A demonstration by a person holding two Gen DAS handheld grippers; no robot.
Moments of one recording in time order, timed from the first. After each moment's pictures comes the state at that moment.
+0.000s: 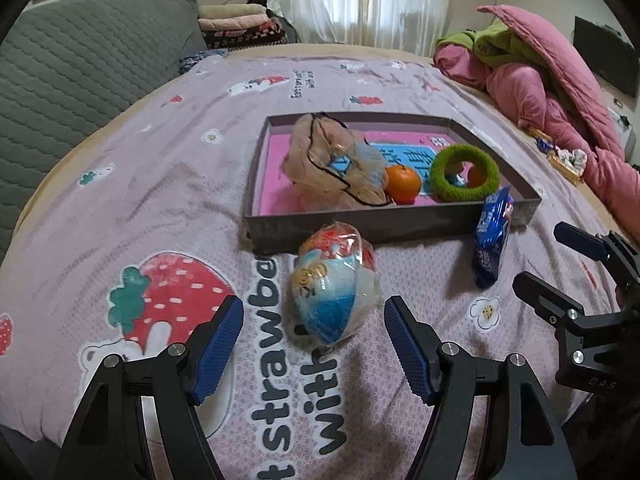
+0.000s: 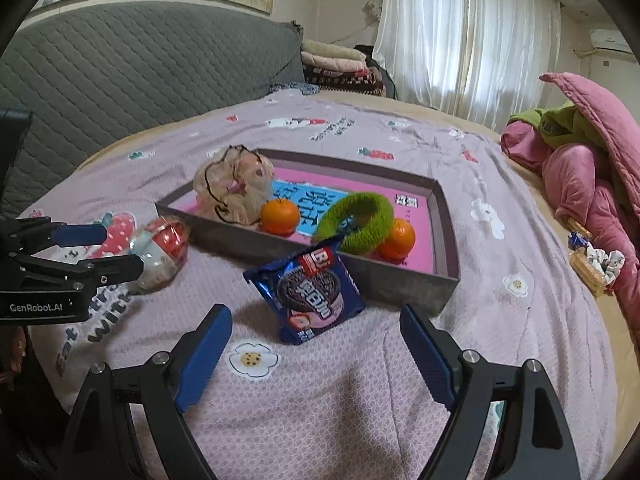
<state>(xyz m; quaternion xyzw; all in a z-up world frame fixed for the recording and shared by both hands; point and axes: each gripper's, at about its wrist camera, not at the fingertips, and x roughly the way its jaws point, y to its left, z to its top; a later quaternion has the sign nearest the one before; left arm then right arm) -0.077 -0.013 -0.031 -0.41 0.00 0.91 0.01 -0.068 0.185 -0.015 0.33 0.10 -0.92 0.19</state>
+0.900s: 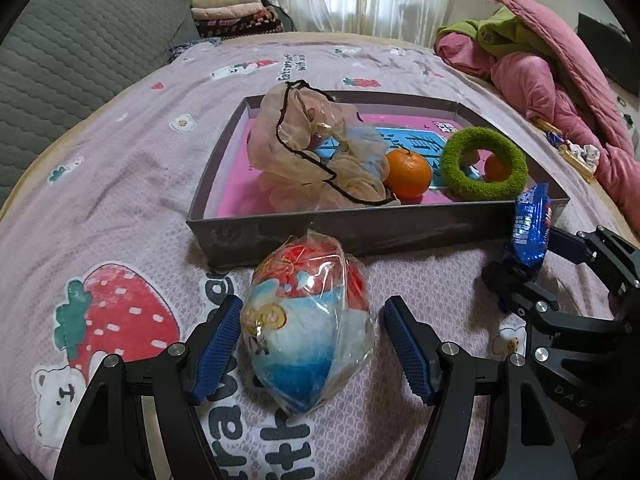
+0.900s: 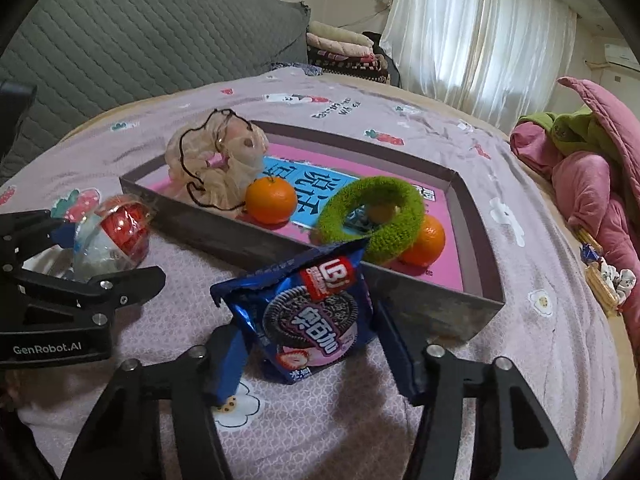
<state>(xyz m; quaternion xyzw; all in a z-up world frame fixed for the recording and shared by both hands) -0.120 0.003 -0.067 -0.43 -0.01 0.90 0.01 -0.107 0.159 -0.044 0.35 0.14 -0.91 0.18</state>
